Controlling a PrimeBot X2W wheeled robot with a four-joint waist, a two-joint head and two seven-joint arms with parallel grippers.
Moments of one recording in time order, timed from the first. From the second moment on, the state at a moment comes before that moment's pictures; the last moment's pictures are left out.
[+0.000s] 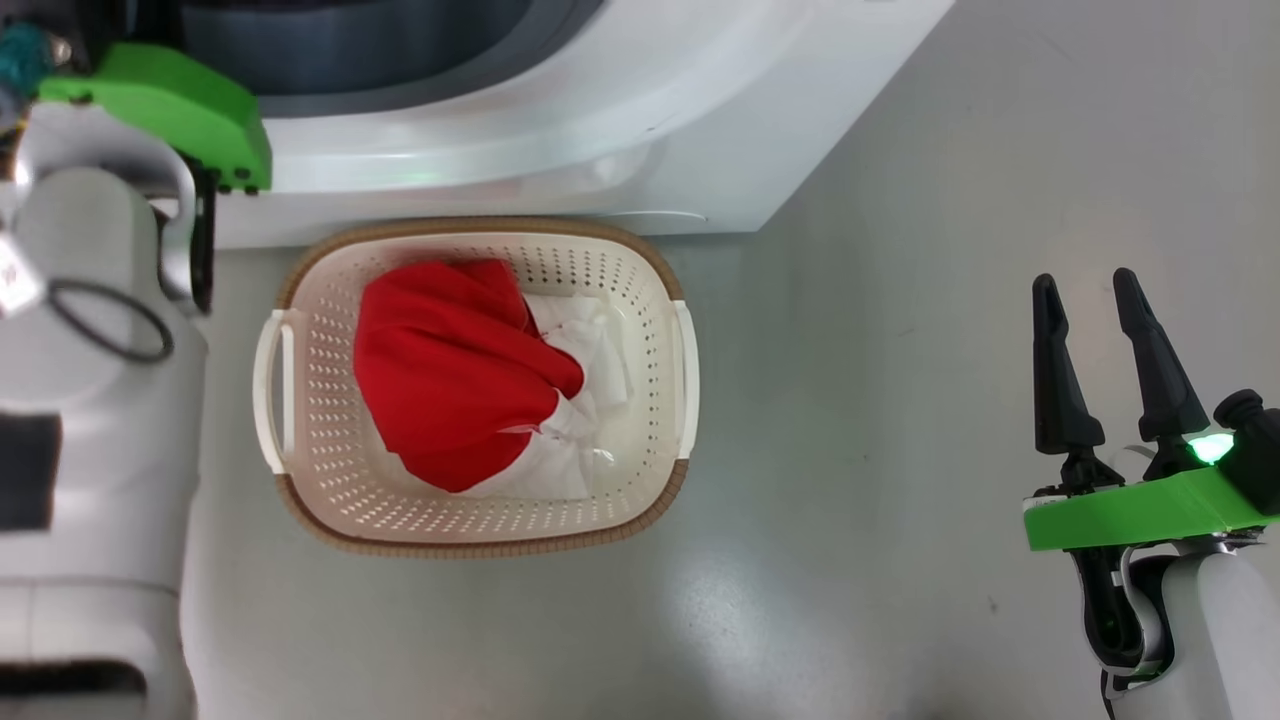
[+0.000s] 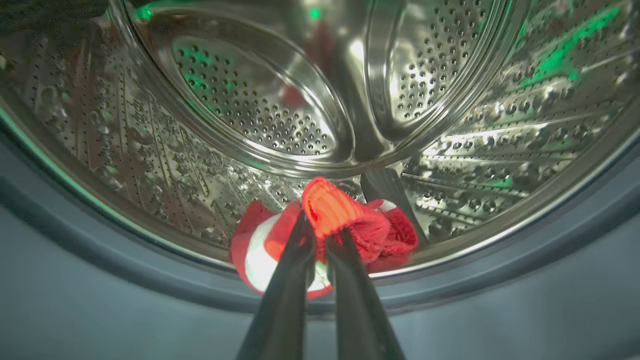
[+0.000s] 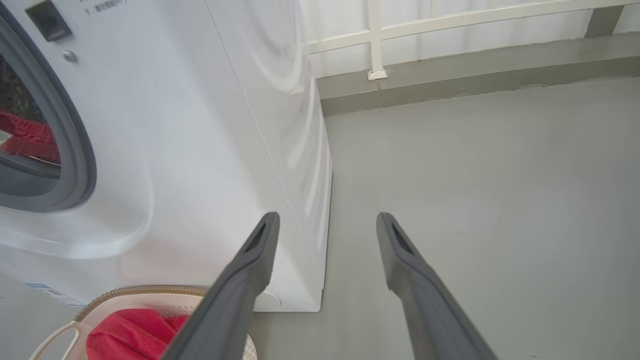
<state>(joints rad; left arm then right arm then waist) -1.19 0.13 -0.06 0.99 -0.05 0.00 -0.25 -0.23 -0.05 -0.07 0.13 0.37 0.12 -0.26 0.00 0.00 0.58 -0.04</state>
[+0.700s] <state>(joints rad) -0.67 0.03 0.07 0.12 -0.10 -0.04 -0.26 -0.19 -0.06 -0.08 0.13 0.37 0.12 -0.26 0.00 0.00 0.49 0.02</state>
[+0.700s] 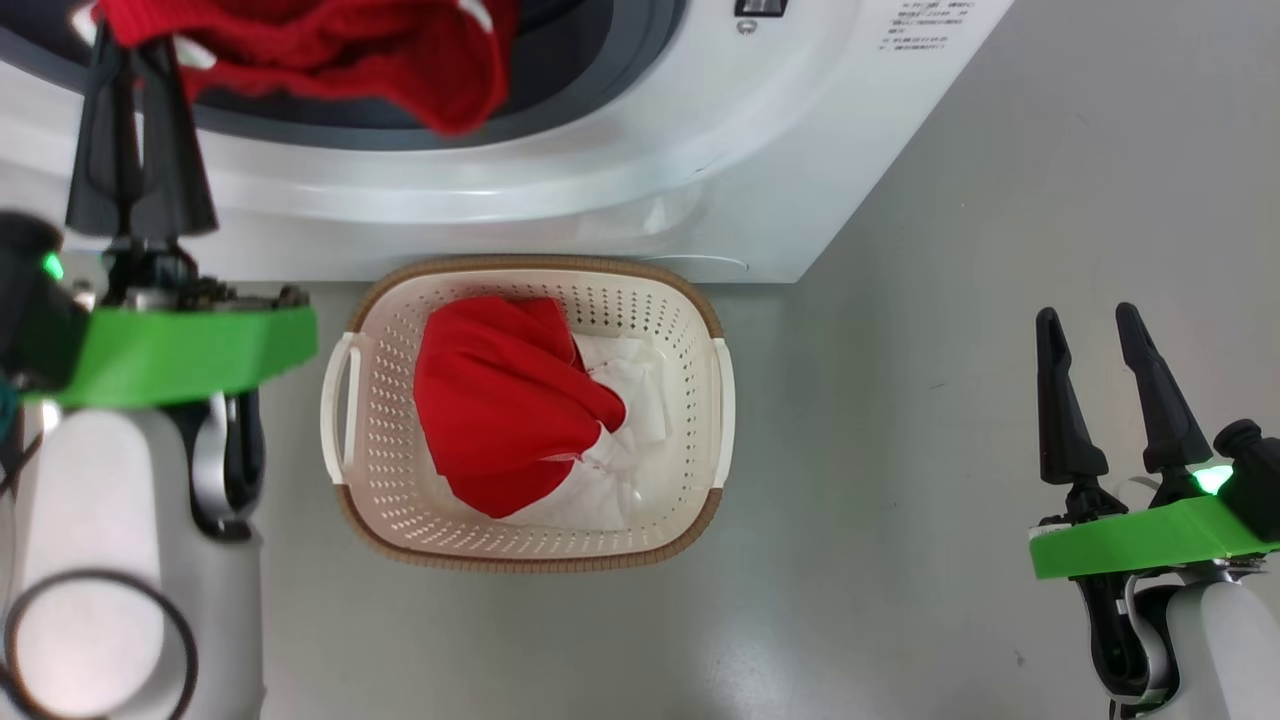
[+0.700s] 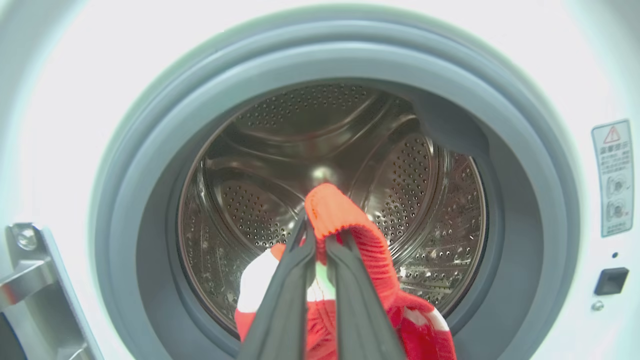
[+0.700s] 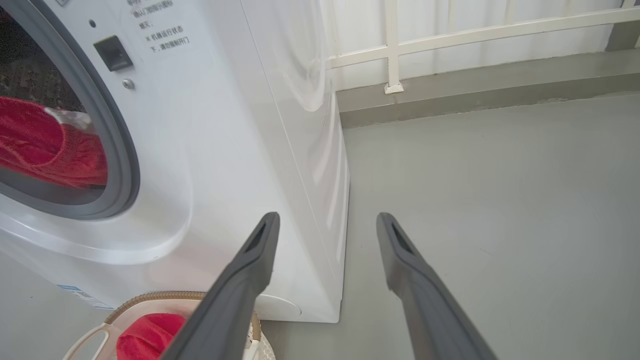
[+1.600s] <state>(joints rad) -0.49 0.03 -0.04 0.28 -0.19 -0.03 -0.26 -0.19 -0.06 -0.07 0.13 0.37 0.12 -0.26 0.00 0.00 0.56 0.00</state>
